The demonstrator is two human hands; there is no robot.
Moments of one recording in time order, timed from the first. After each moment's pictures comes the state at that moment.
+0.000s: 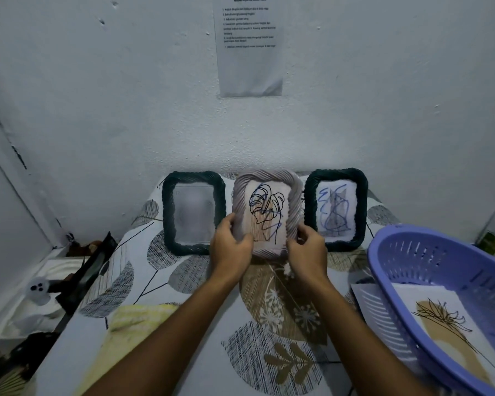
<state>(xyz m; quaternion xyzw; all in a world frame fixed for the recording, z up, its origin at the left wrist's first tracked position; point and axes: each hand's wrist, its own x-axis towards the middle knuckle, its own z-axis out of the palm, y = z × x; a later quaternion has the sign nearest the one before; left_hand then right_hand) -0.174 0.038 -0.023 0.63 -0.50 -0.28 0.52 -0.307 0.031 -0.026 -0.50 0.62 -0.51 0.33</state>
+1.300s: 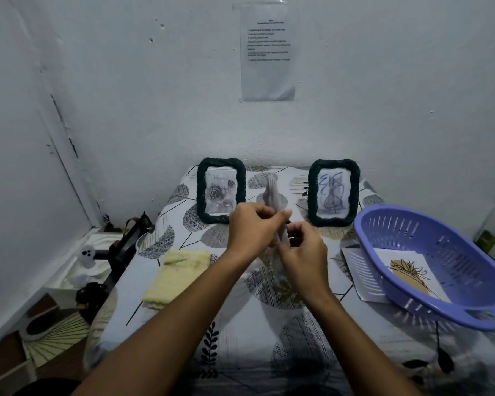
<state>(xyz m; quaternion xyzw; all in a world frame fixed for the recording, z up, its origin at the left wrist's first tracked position) -0.189 0.184 0.054 0.56 -0.56 -0.29 0.53 -0.292 0.195 0.009 -0.62 0.50 -0.55 0.26</state>
